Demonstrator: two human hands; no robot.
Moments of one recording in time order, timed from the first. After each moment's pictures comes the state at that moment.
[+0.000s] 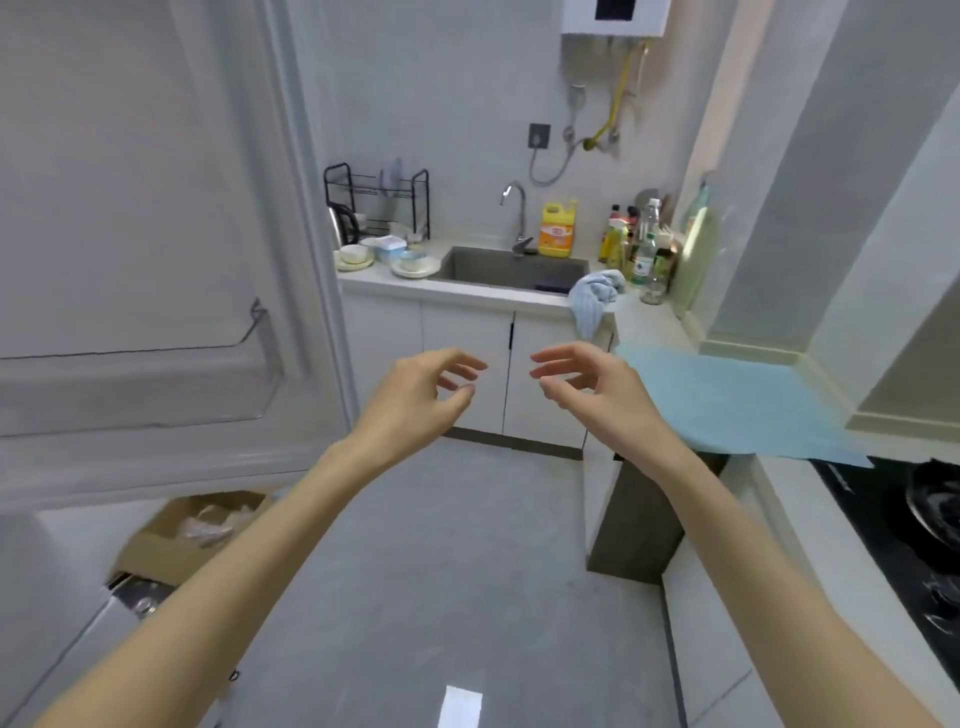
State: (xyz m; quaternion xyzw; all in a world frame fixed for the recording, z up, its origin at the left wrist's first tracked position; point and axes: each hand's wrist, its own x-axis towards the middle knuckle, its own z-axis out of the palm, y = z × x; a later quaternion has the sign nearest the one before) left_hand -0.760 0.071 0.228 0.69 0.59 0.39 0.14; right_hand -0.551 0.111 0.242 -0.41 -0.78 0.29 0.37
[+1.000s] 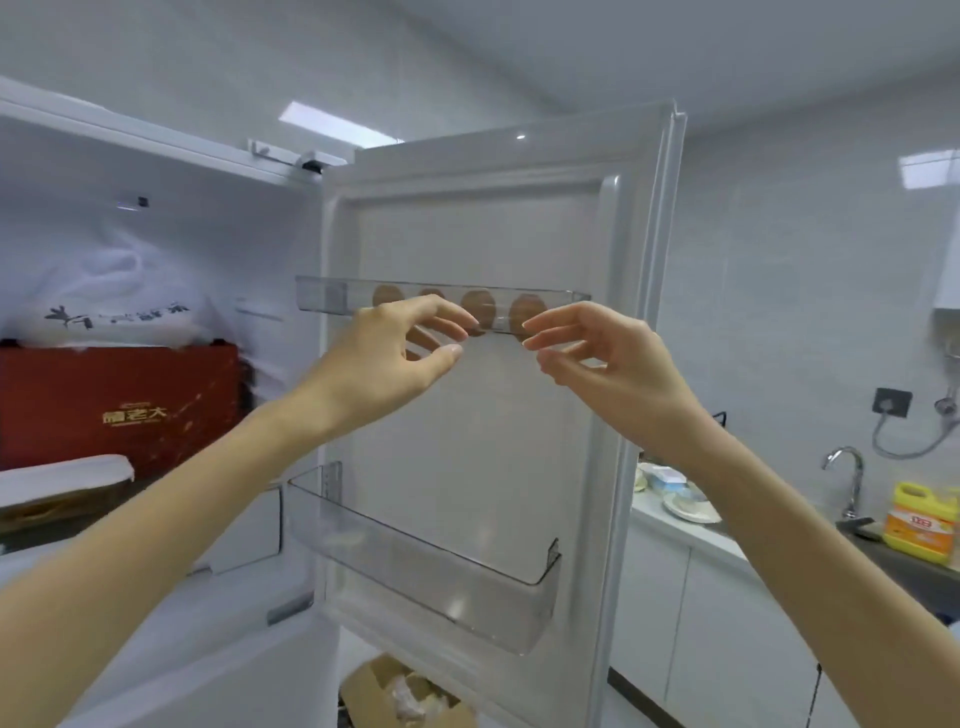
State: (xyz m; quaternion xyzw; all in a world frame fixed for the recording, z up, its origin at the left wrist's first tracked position) left_hand -0.907 -0.100 0.470 0.52 0.70 0.44 -0.21; right_hand -0.775 0.079 0.468 0.04 -0.85 0.30 0.43
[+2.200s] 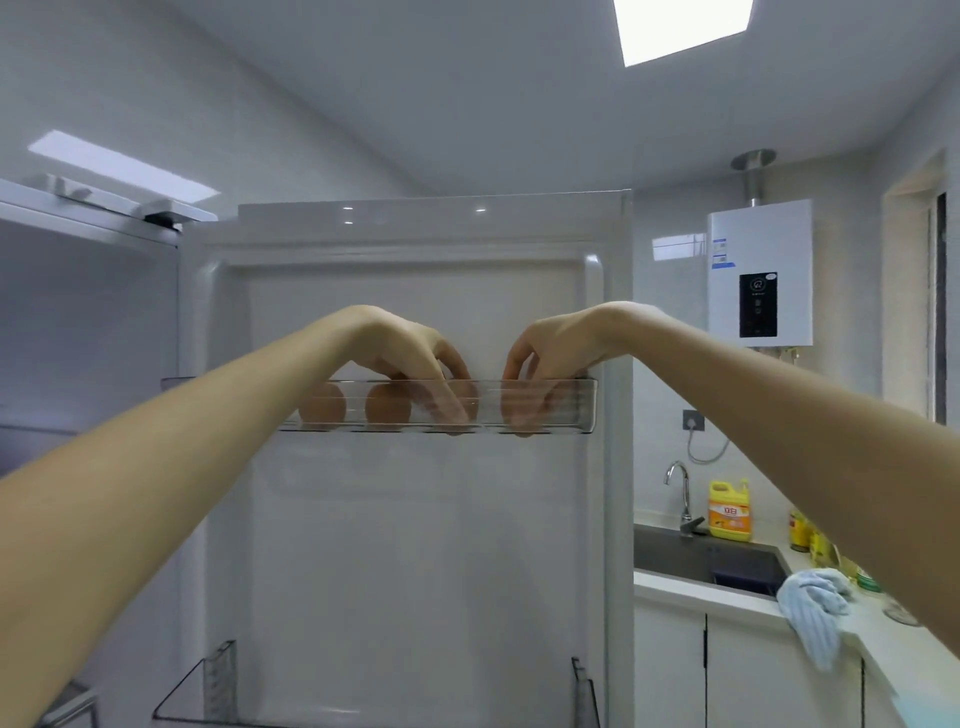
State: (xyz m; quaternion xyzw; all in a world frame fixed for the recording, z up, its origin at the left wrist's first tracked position) left_hand -1.060 0.016 0.598 0.65 0.74 0.10 0.11; right_hand -0.888 0.101 0.601 -0.30 -0.95 0.09 0.05
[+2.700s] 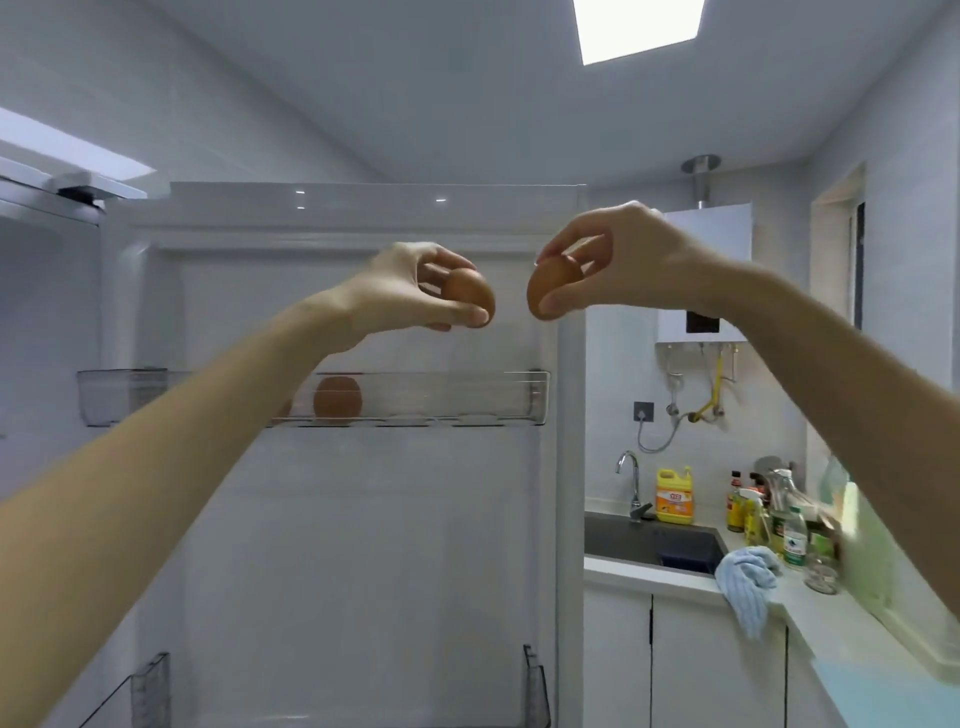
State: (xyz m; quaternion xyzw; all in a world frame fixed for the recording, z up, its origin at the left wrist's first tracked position) left_hand -1.023 0.005 0.598 0.70 0.53 0.48 0.01; right_hand -0.796 0.078 0.619 -0.23 -0.88 0.04 0.41
